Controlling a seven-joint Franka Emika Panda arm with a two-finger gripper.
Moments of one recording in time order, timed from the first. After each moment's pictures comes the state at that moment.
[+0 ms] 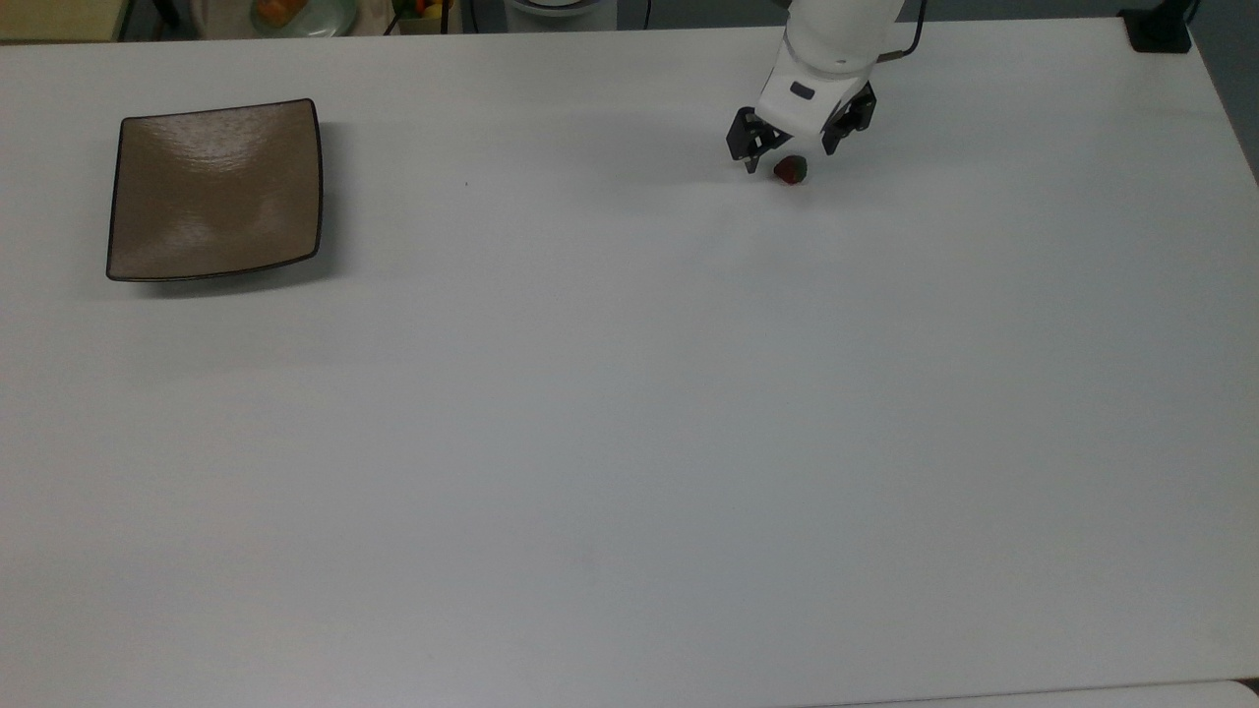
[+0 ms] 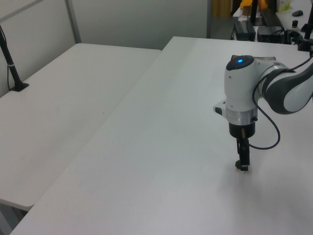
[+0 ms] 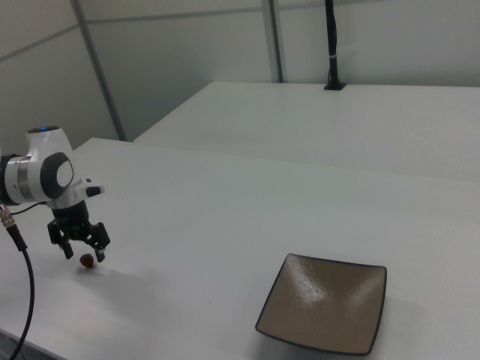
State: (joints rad) arm 0.27 0.19 0.36 -2.14 -0.03 2.22 0.30
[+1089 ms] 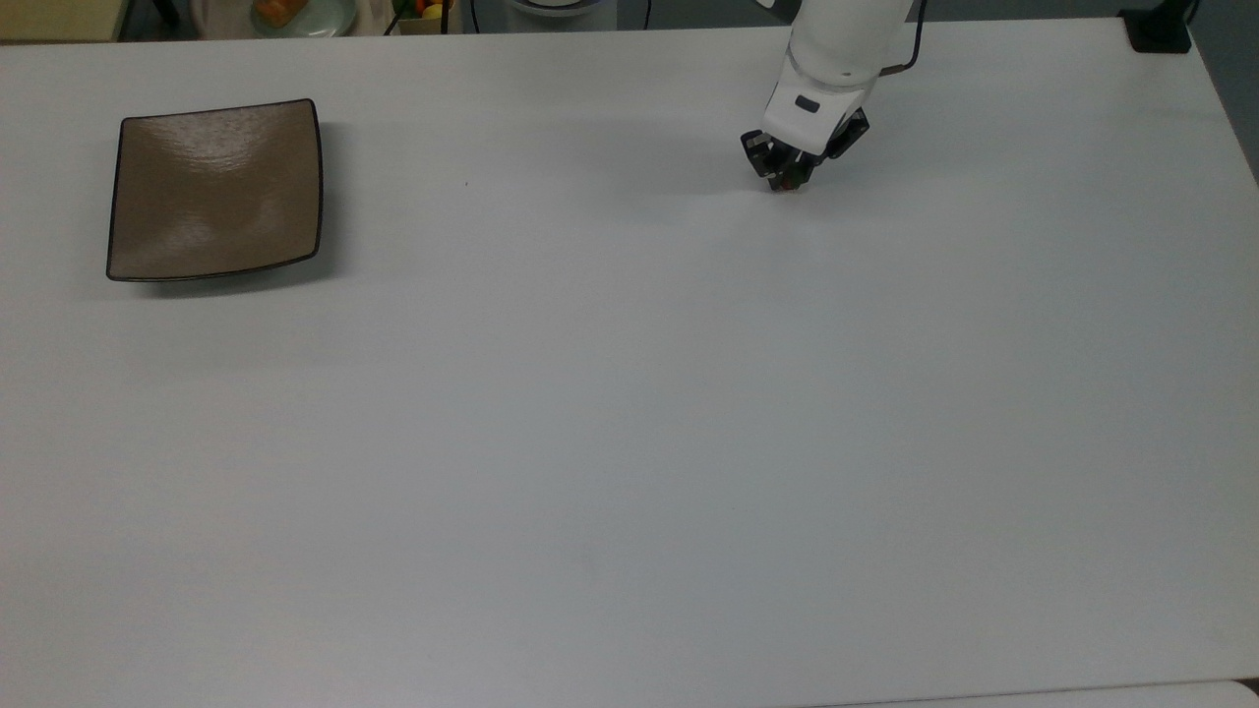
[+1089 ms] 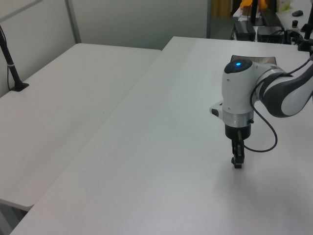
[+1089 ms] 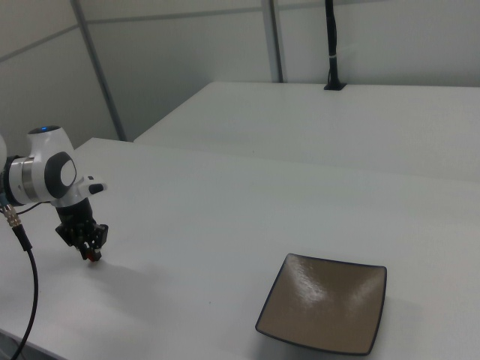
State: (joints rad) arm 0.27 0.22 0.36 -2.11 -0.07 2.26 0.30
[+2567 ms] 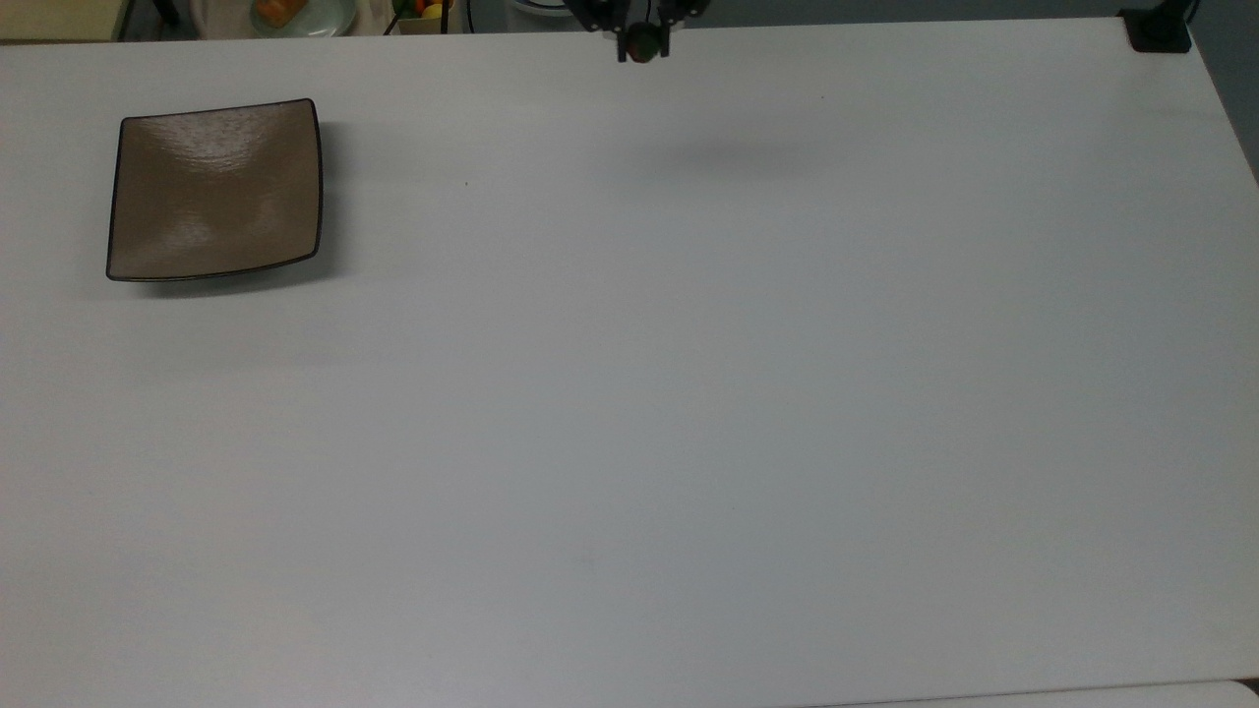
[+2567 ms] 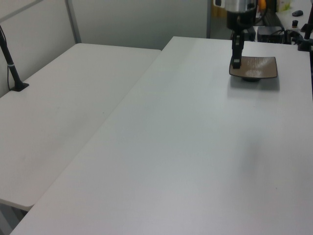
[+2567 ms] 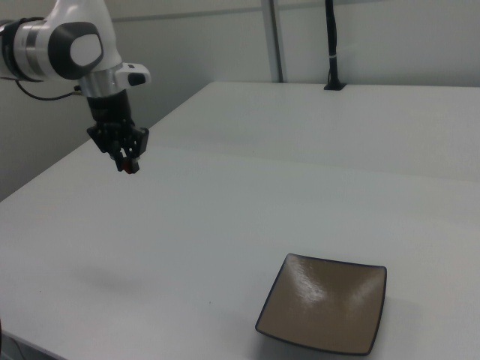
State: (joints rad) arm 0.19 -0.04 0.06 -1.74 0.04 1.67 0.02
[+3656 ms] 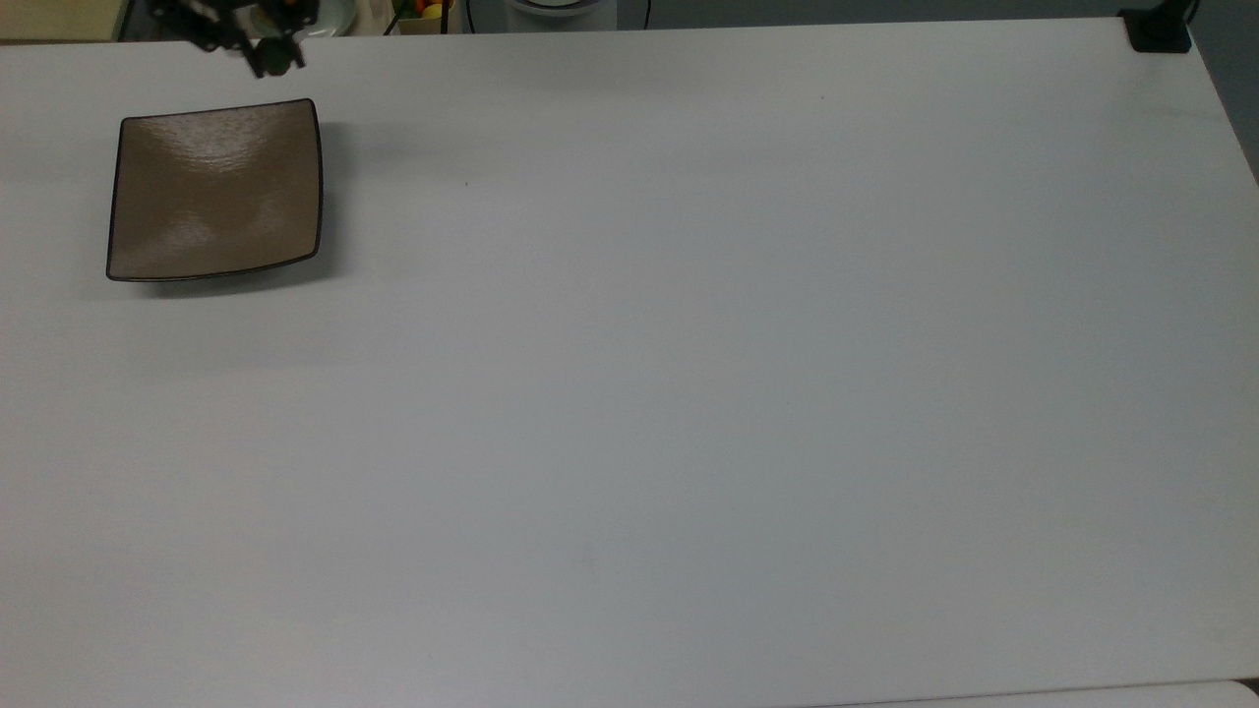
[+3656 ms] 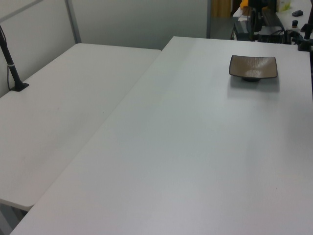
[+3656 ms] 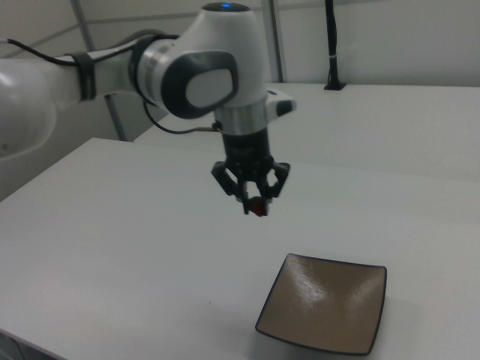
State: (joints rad) arm -0.14 0.03 -0.17 -1.74 0.03 1.76 -0.70
